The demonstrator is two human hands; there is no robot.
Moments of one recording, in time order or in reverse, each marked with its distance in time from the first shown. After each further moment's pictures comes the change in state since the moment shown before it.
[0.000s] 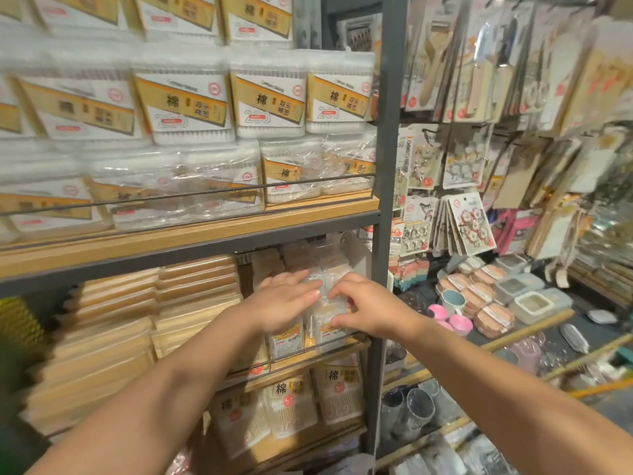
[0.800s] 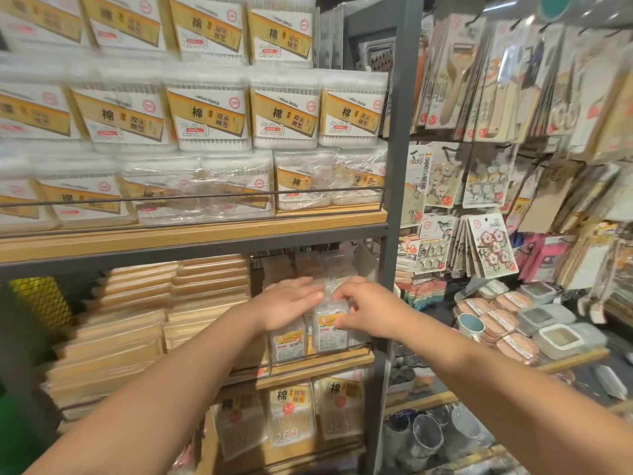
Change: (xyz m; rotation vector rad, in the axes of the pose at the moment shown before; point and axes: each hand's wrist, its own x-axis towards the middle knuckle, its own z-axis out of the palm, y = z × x) left_hand 0.000 0.001 -0.003 -0.077 0.036 -0.090; right_hand 0.014 0.000 -0.013 -0.056 -0.038 -0.026
